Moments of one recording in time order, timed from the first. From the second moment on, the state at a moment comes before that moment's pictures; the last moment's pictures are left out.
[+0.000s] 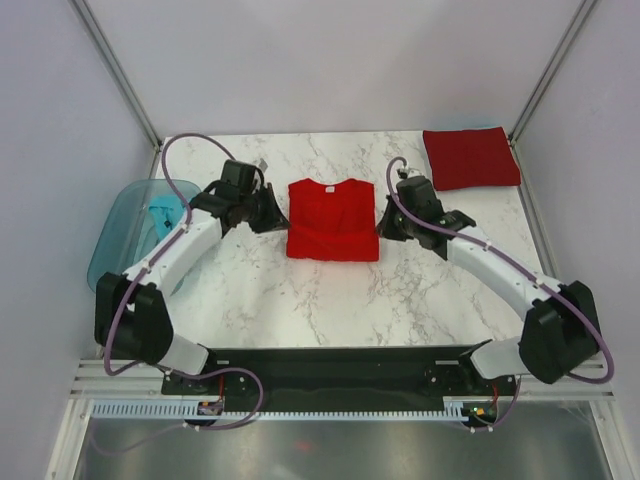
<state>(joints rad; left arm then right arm) -0.35 1.44 1.13 -0.54 0.27 -0.58 0.50 1.35 0.99 -0.38 0.02 0.61</state>
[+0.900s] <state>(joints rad) -0.17 2.43 2.26 -0.54 0.40 -0.48 0.27 2.21 1.91 -0.42 -0.05 0.46</state>
